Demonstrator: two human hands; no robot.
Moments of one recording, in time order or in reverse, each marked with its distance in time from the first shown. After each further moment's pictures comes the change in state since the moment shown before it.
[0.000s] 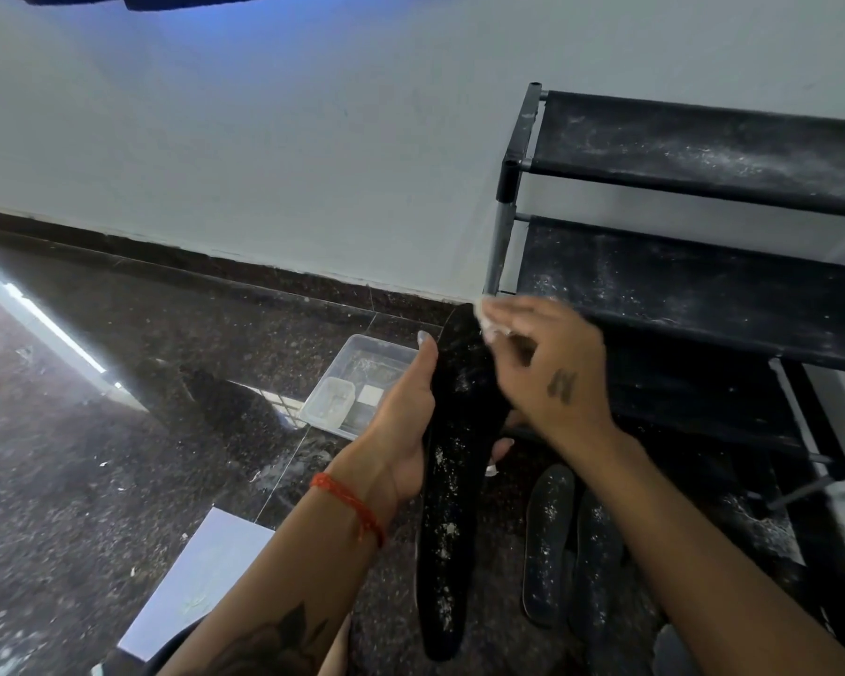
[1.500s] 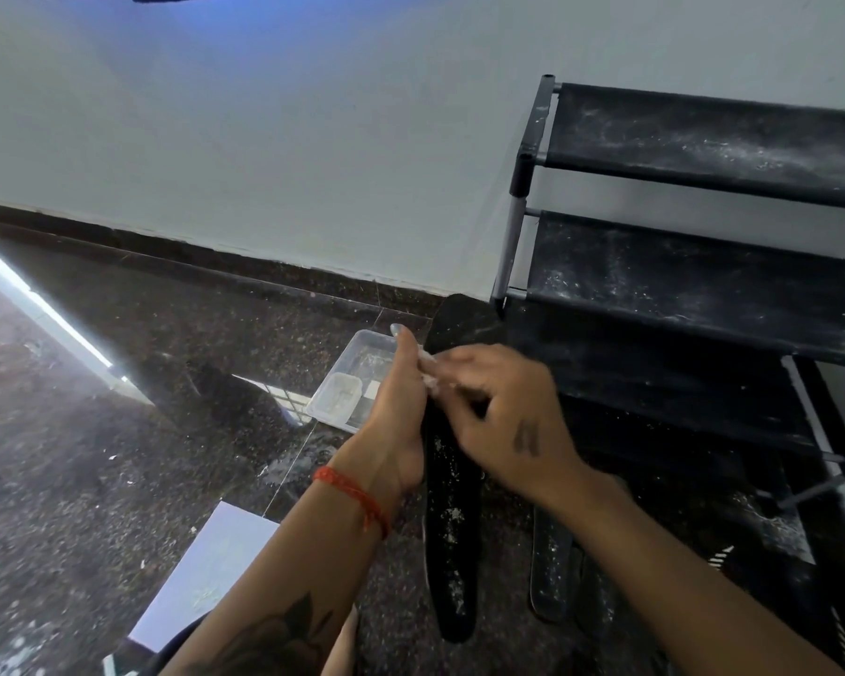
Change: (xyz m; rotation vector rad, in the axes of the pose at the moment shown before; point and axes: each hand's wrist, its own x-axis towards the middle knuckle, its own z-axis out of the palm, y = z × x) left_hand 0.005 0.006 -0.015 0.012 0.102 0.105; right_hand -0.028 -0.032 0.015 0.203 -0.153 -0.148
